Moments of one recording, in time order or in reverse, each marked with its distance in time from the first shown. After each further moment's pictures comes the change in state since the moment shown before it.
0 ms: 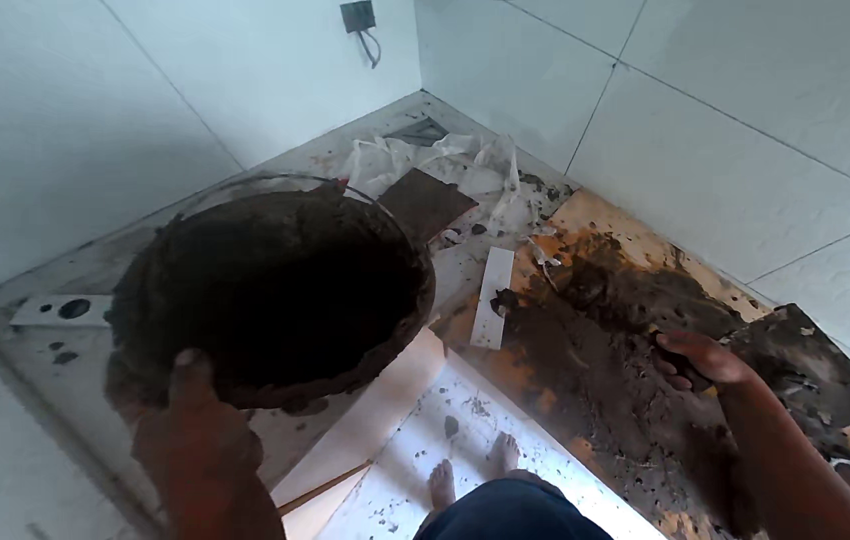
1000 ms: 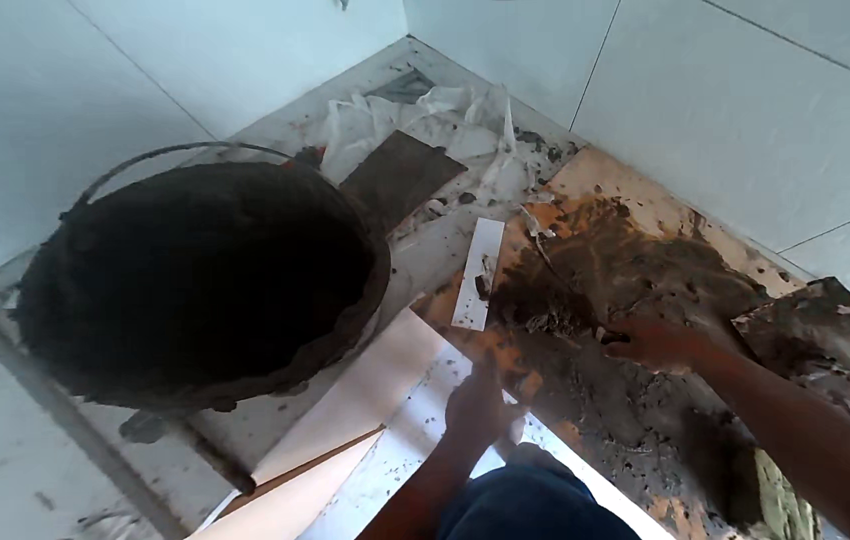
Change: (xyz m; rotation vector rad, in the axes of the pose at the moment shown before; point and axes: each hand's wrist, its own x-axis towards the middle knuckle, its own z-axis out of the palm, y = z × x) left_hand -0.204 -0.060 0.146 1.309 -1.307 0.192; right_hand 0.046 -0.021 0.030 -0.959 -0.166 0.418
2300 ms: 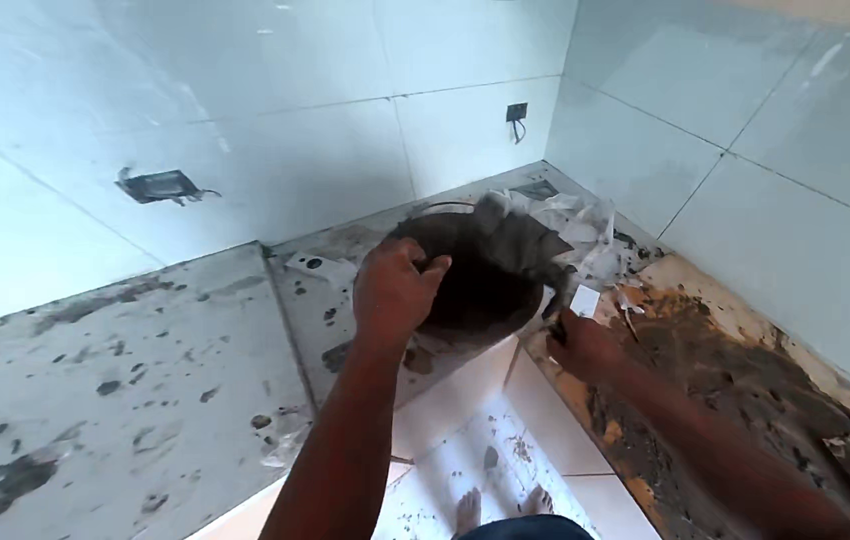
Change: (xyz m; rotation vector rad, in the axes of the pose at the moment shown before) left_hand -0.140 -0.185 -0.214 -0.444 1.090 -0.101; right_hand -0.047 -0.263 0.052 -0.171 0.510 -0.554
